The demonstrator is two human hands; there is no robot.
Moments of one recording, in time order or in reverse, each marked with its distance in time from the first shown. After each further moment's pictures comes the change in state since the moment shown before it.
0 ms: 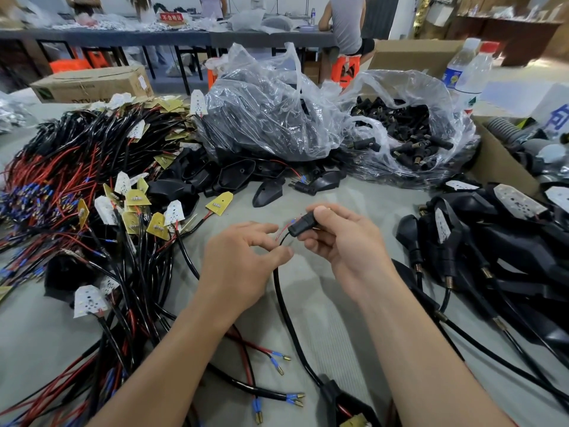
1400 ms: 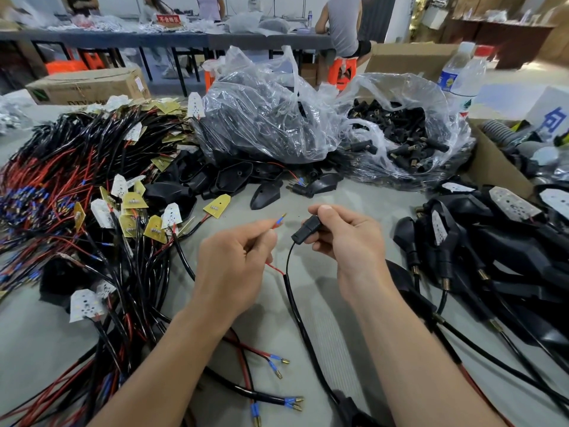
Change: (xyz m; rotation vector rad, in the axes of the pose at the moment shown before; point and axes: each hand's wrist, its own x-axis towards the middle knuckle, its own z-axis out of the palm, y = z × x) left_hand -0.003 -0.003 0.001 -0.119 0.080 0.122; right_hand -0.001 0.002 0.003 -0.123 0.128 -0.151
